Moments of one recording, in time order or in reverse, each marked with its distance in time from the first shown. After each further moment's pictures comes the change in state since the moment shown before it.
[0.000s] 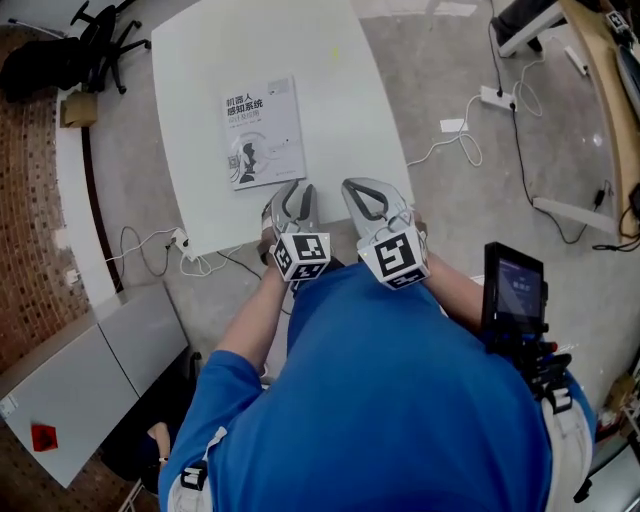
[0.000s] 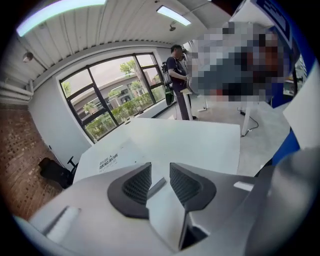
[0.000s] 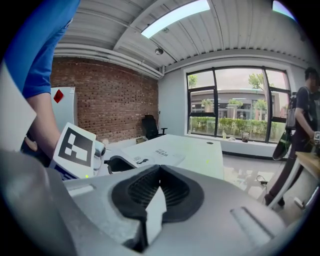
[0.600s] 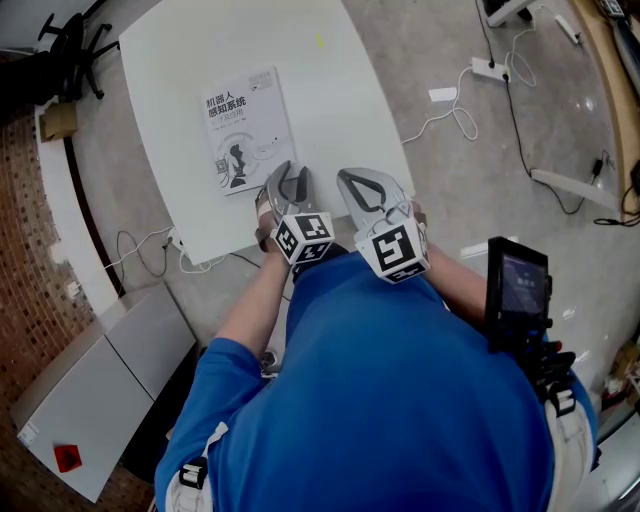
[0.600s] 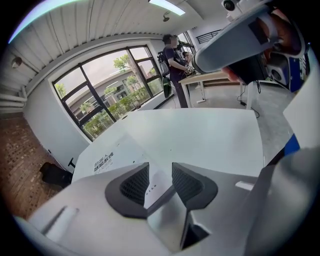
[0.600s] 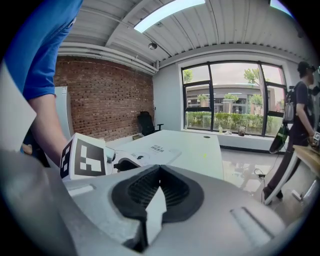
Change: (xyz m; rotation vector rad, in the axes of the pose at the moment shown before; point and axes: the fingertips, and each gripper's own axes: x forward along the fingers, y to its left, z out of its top) left arm 0.051 0.007 -0.012 0.060 0.078 -0.009; right arm 0.024 -0.013 -0.011 0.048 0.050 -0.029
